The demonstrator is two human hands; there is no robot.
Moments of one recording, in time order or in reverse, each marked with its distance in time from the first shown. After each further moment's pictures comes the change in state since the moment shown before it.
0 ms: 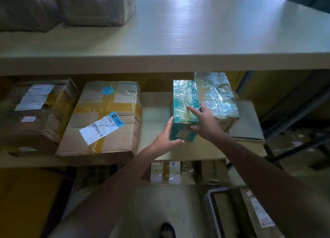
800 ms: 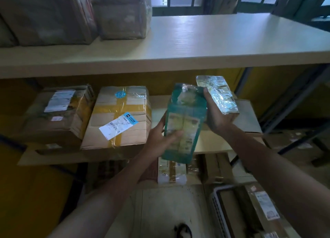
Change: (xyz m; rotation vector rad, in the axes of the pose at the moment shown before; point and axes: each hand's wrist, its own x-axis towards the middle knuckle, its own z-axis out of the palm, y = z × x) left_hand -0.090 0.020 -0.026 -0.142 0.294 0.237; right_hand -0.040 -0.057 -0.032 1.083 -0.062 0.126
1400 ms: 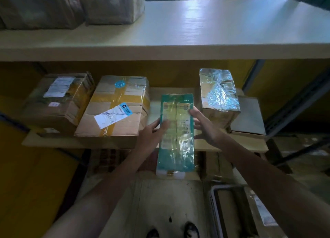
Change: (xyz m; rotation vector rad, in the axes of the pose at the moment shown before) left_hand -0.001 -0.004 0.029 0.094 0.223 -0.239; right_hand -0.003 0.049 -0.030 -0.071 -0.233 0.222
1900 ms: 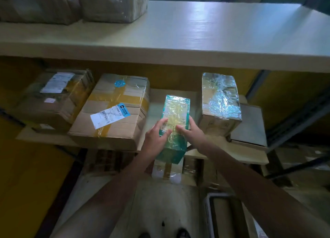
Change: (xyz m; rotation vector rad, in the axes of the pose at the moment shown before) left_hand 0.029 -0.013 0.034 0.189 0.084 0.146; right_hand 0.025 0.011 0.017 -0.250 0.136 -0.004
